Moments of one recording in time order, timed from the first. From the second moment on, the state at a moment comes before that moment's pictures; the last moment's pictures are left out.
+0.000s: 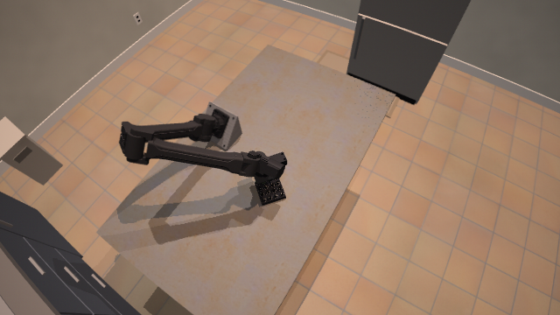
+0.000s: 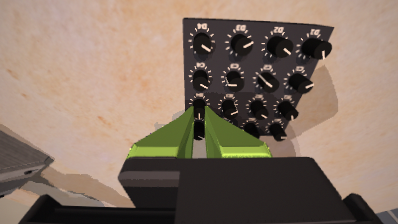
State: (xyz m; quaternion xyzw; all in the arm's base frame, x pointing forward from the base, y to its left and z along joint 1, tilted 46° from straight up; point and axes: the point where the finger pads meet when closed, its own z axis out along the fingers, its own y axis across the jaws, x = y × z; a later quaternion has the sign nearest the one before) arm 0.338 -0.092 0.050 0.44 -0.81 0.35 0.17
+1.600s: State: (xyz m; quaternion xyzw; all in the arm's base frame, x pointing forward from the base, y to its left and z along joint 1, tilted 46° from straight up) arm 0.338 -0.092 0.050 0.46 -0.80 0.35 0.18
